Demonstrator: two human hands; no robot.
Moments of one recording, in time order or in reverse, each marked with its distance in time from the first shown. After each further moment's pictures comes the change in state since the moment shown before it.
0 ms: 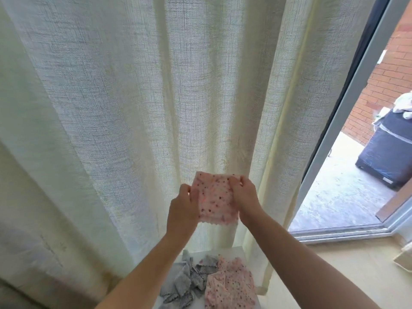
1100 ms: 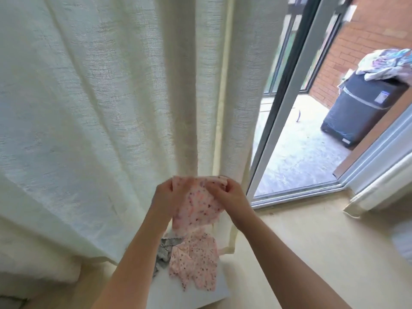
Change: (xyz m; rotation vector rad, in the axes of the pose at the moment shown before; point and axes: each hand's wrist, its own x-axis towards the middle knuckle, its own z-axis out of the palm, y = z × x) left_hand -0.023 0.053 0.089 -0.296 -0.219 -0.232; right_hand -0.018 0.047 -0.127 -0.002 -0.175 -0.062
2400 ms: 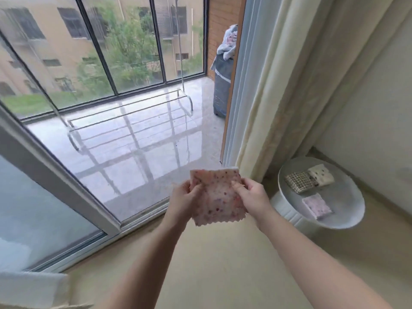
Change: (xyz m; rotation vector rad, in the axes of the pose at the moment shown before) left_hand -0.042 0.198 0.873 -0.113 -0.404 -0.091; right_hand -0.027 0.033 -0.889 0.015 0.498 0.245
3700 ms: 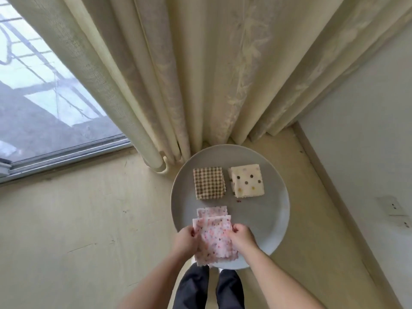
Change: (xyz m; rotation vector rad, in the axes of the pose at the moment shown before) left_hand 0.239 -0.266 0.665 0.492 -0.063 -0.690; right_hand 0.392 0.280 -0.573 -0.650 -0.261 0.665
